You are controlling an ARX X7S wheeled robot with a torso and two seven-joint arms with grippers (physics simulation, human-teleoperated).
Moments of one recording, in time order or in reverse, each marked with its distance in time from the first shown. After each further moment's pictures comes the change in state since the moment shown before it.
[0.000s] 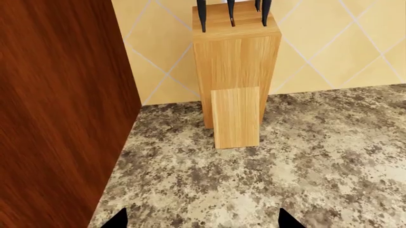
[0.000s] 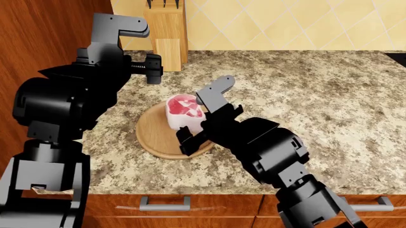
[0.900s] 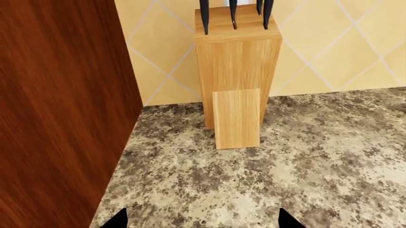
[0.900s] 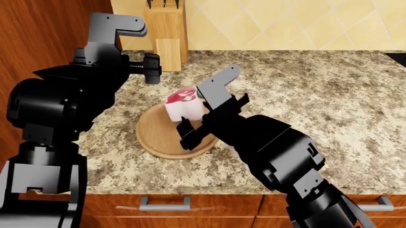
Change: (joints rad) left arm 0.011 -0.013 -0.010 0.043 -0.030 -0.023 -0.021; right arm -0.021 0.062 -0.004 -0.254 0.021 0.068 0.114
